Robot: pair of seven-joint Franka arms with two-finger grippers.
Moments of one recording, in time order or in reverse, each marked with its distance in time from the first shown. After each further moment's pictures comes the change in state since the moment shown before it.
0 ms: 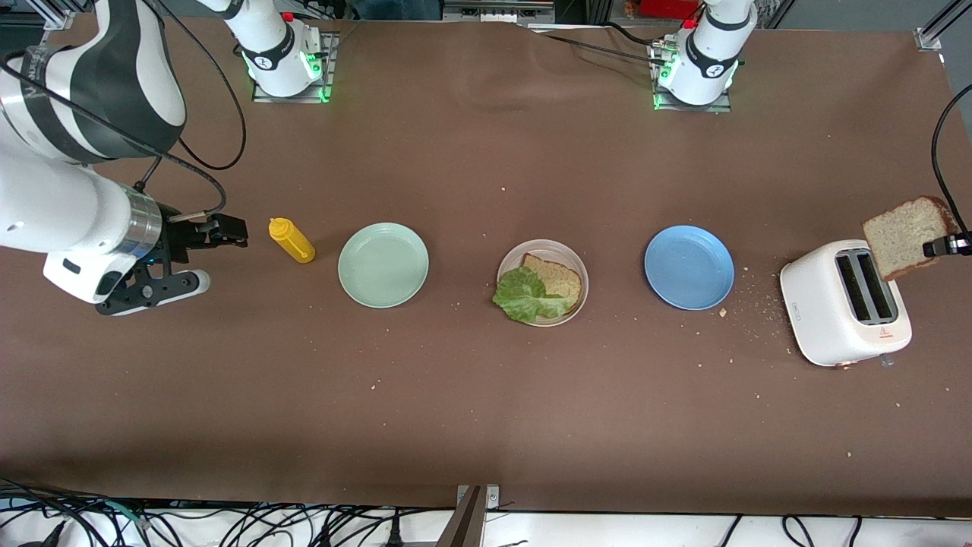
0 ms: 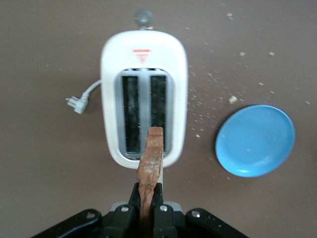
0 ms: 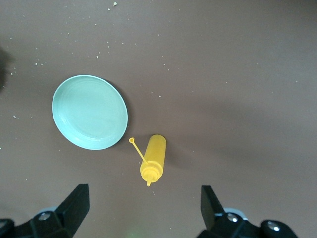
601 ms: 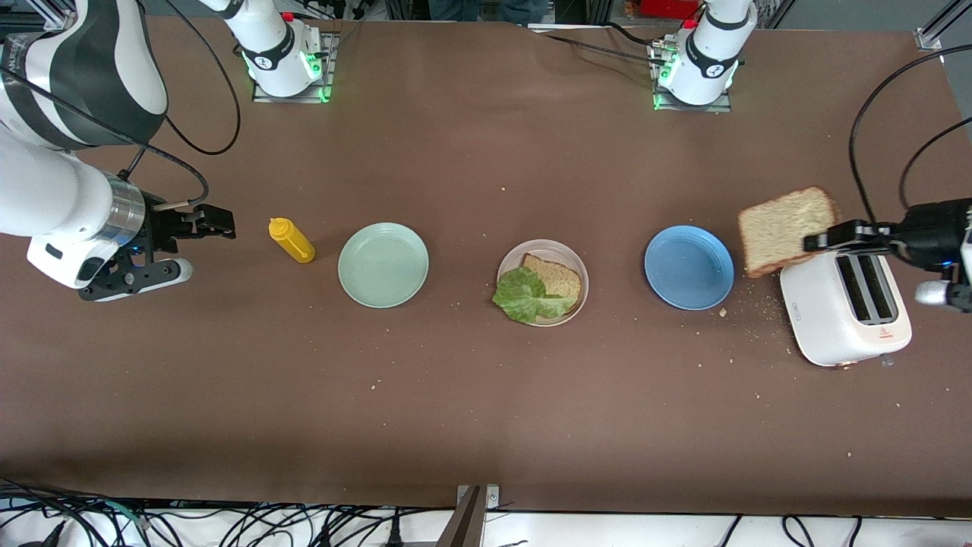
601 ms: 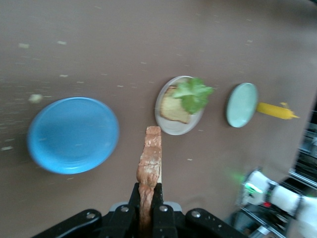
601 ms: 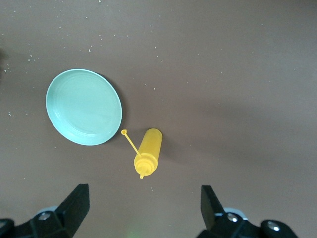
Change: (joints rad) left arm -0.076 0.039 -0.089 0.004 -0.581 -0.070 -0.048; right arm -0.044 -0.065 0.025 -0.109 -0.003 0.043 0.000
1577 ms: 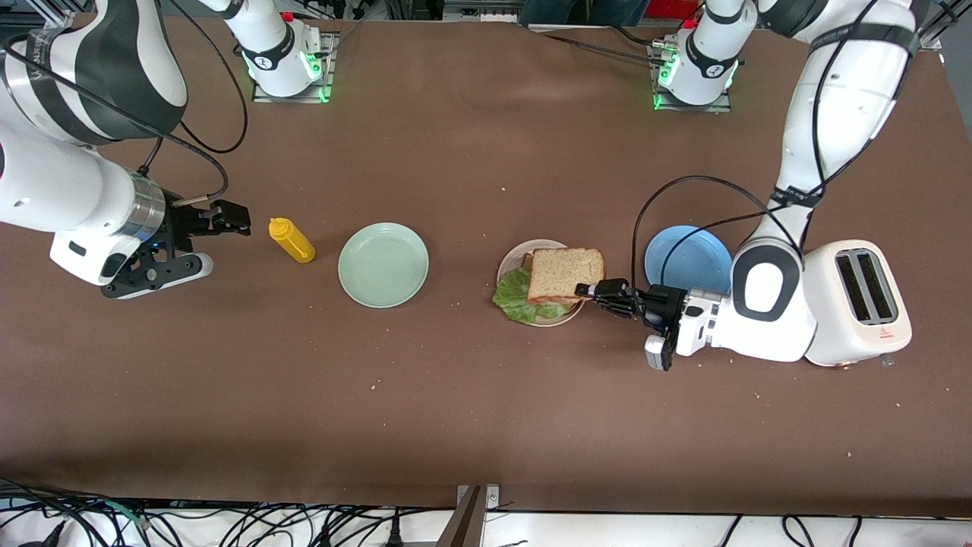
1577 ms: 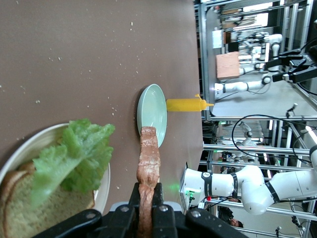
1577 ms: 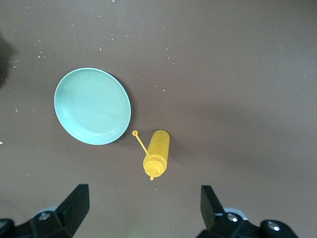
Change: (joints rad) left arm -0.298 0.400 0.000 -0.125 -0.525 0.349 0.593; right arm 0.022 -0.004 0.015 -0.005 -0.001 0.007 0.002
